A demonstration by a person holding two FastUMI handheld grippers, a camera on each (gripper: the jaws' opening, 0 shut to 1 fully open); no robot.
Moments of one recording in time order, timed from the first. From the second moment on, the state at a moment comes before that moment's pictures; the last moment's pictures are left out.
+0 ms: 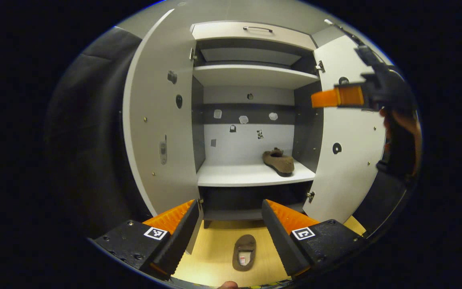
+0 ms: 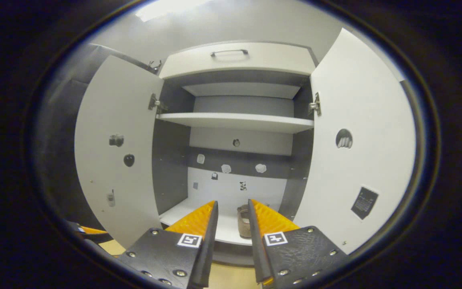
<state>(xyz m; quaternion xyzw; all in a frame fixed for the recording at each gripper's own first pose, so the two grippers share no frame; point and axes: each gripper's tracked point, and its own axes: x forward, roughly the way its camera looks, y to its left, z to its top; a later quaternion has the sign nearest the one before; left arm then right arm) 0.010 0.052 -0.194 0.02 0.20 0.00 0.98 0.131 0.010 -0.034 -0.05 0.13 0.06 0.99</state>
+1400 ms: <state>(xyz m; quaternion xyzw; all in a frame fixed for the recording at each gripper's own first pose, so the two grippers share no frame) -0.010 0.043 -0.578 0.04 0.54 -0.07 0.84 0.040 -0.101 0.067 -0.05 0.03 -0.05 1.00</state>
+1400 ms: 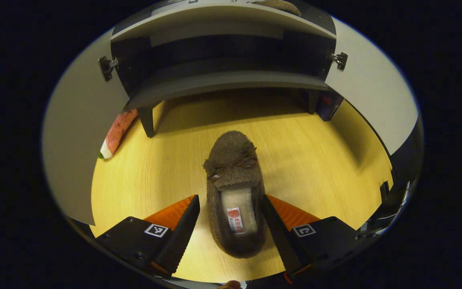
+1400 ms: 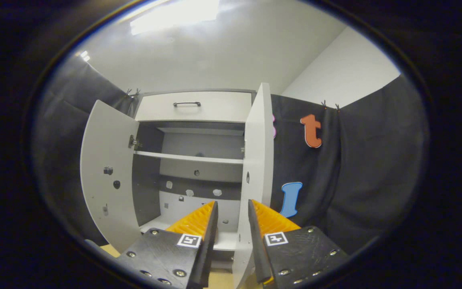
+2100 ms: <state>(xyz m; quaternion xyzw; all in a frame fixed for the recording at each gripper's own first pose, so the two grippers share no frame) -0.020 0.040 -0.614 -0.09 0.59 -0.05 0.80 0.032 -0.112 0.076 -0.06 0.01 -0.07 1.00</state>
